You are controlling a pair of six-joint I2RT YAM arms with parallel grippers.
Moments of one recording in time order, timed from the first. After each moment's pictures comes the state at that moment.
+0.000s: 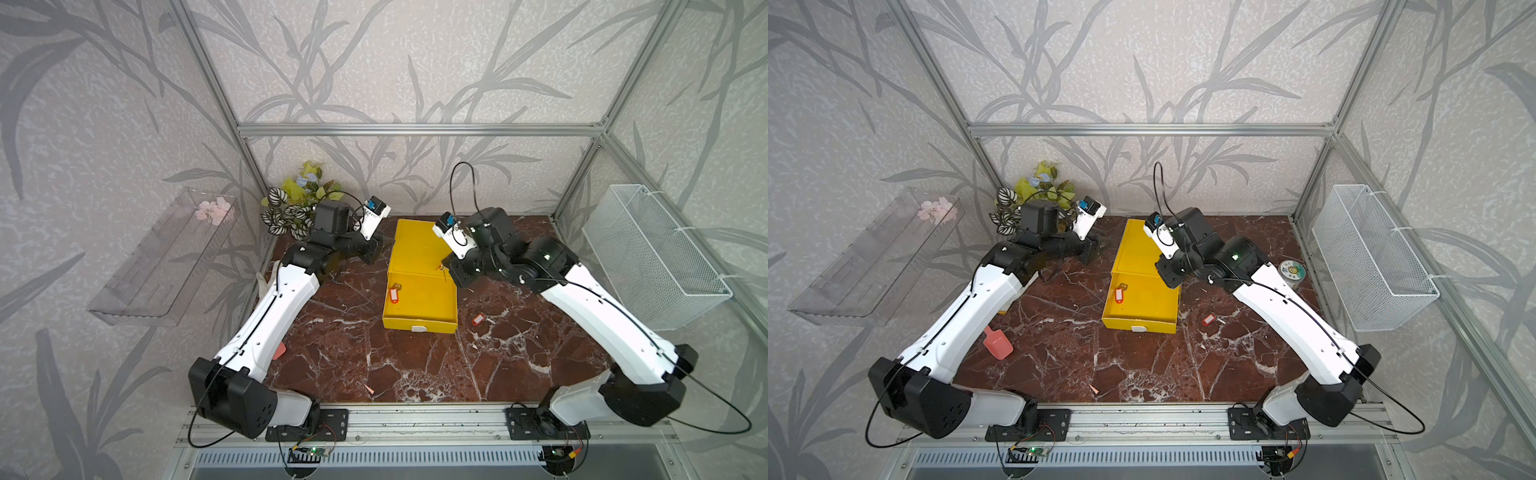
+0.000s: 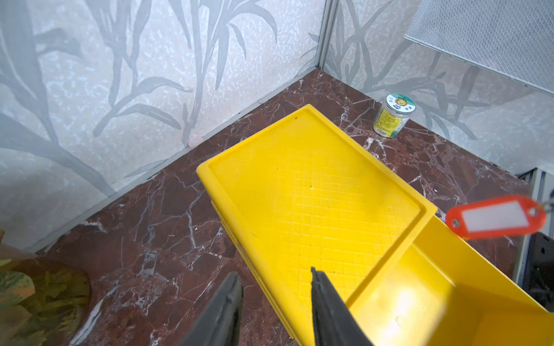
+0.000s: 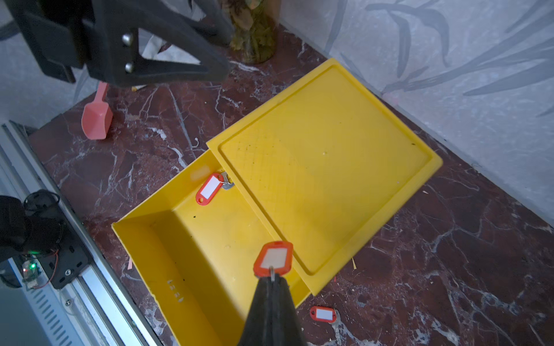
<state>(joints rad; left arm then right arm) -0.34 1.38 1.43 -0.59 0.44 0.24 0.76 1.43 1.75 -1.06 0.03 0.04</state>
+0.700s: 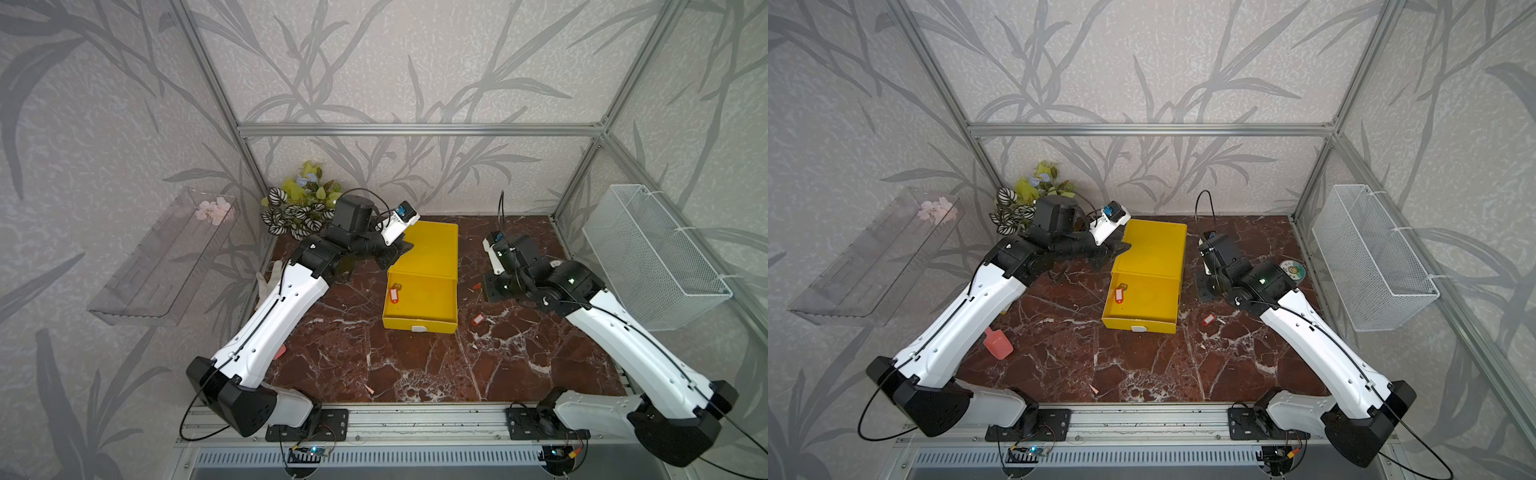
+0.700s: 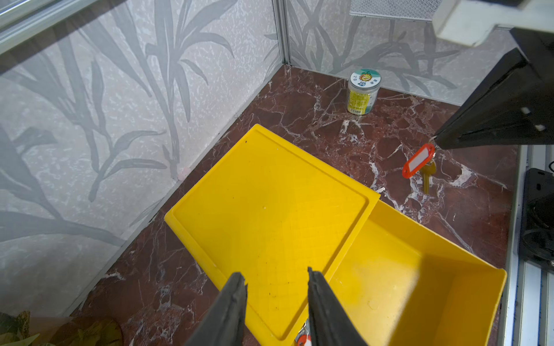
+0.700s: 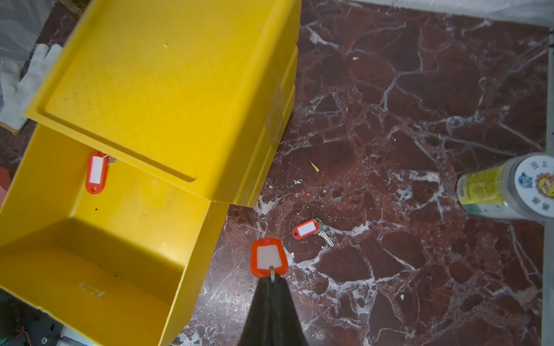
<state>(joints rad) -0.52 1.41 1.60 -0.76 0.32 0.40 0.63 1.22 1.38 -1.11 0.16 0.42</state>
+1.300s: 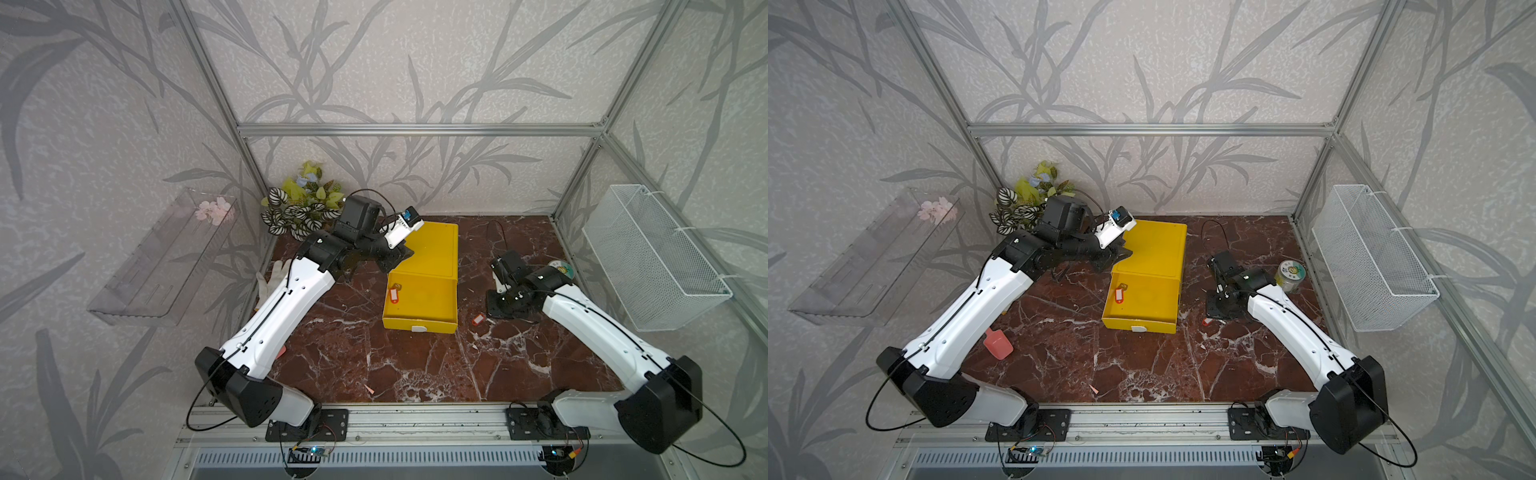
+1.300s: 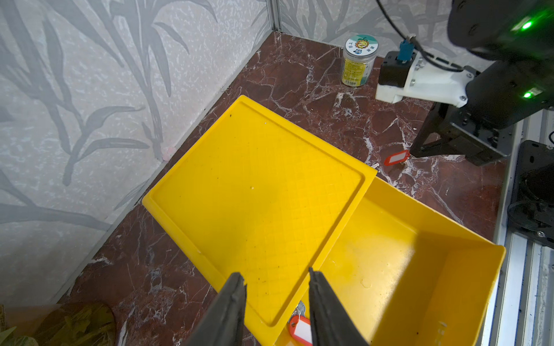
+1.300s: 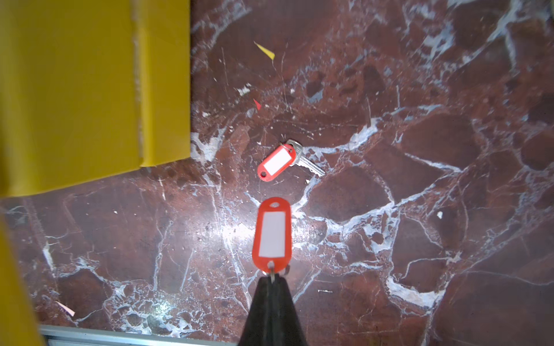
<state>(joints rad) -0.53 1.46 1.65 -0.86 0.31 0.43 0.45 1.33 1.10 -1.07 0.00 0.54</state>
